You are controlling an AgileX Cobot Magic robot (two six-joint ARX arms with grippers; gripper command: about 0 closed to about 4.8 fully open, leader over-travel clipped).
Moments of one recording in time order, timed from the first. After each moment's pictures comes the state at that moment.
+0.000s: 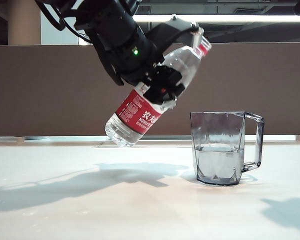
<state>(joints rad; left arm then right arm) -0.83 1.66 1.02 0.18 -0.27 0.51 0.81 0.36 0.54 -0.51 0.24 0.05</state>
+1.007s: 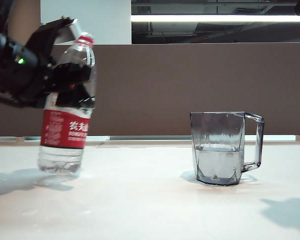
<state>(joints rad) -0.52 1.31 0.44 0.60 -0.06 0.01 0.81 0.36 0.54 -0.51 0.24 0.05</state>
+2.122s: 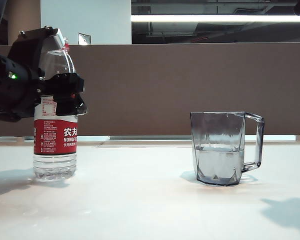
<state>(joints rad) -0.52 1.38 0.36 0.82 -0.18 -0.06 0.81 0.36 0.54 -0.51 0.24 0.05</state>
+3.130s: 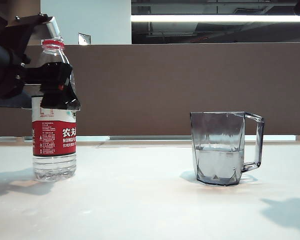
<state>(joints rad) -0.52 1.14 0.36 0.49 -0.16 0.03 0.81 0.36 0.54 -0.51 0.24 0.05</state>
